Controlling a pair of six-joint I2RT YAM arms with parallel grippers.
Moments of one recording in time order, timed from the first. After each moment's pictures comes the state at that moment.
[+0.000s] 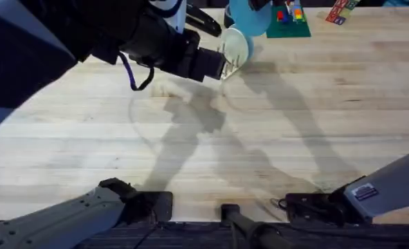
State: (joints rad) left arm -0.49 1.26 1.29 -1.03 -0.04 -0.14; right arm 0.40 1.81 1.99 -1.17 -0.06 -0.37
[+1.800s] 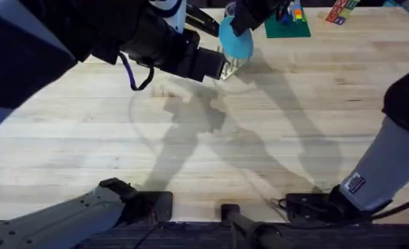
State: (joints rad) left arm -0.49 1.26 1.29 -1.03 -0.05 -0.14; right arm 0.39 2.03 2.00 -1.12 -0.13 -0.35
